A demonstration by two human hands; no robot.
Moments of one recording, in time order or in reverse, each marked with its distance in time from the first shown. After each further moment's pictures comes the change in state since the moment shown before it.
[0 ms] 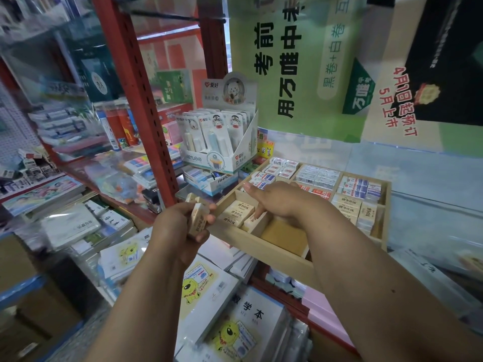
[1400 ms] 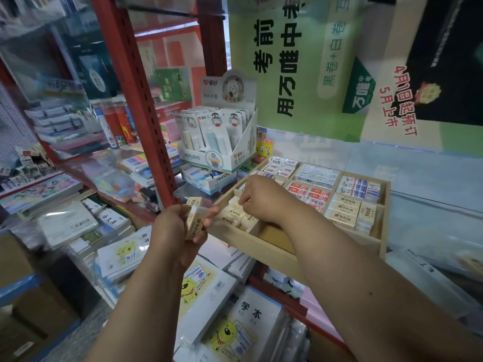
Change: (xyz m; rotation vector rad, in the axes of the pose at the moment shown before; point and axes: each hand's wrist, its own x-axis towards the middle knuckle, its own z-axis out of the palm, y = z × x) left_hand 0.001 -0.006 0.000 -0.049 0.047 -0.029; right_hand 0.029 -0.005 0.021 -0.032 0.192 -0.233
